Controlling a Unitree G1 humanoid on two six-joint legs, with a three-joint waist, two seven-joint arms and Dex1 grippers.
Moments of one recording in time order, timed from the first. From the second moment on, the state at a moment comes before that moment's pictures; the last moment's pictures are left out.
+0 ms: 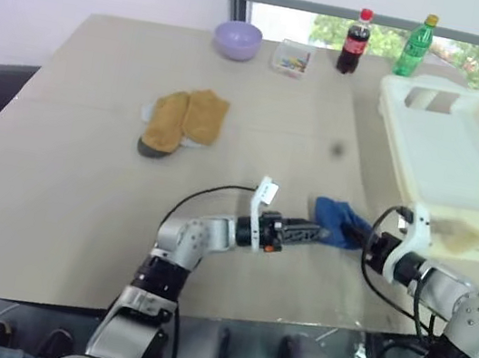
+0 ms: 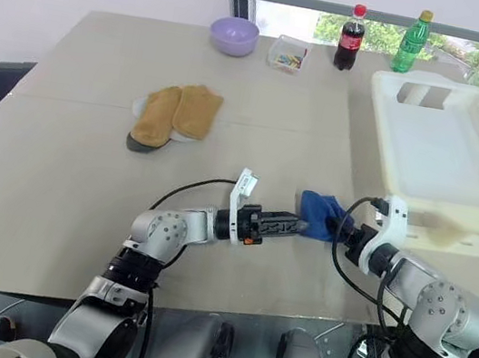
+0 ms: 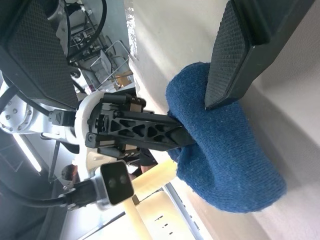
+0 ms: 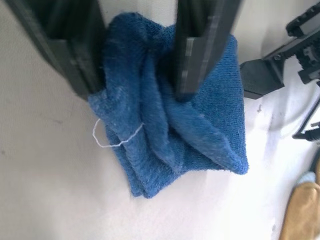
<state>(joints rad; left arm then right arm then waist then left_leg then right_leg) -0.45 0.13 -0.09 0.16 -0.74 0.93 -0.85 -0.31 -0.09 -0.56 -0.45 0.59 1.59 0.29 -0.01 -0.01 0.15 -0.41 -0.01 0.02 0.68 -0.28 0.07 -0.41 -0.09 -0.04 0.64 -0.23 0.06</state>
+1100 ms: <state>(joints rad) -0.26 0.36 -0.23 -0.10 -0.30 0.09 -0.98 -0.51 -0.29 -0.66 -0.35 0.89 1.61 0.22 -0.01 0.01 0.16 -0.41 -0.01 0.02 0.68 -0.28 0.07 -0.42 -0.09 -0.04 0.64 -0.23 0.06</state>
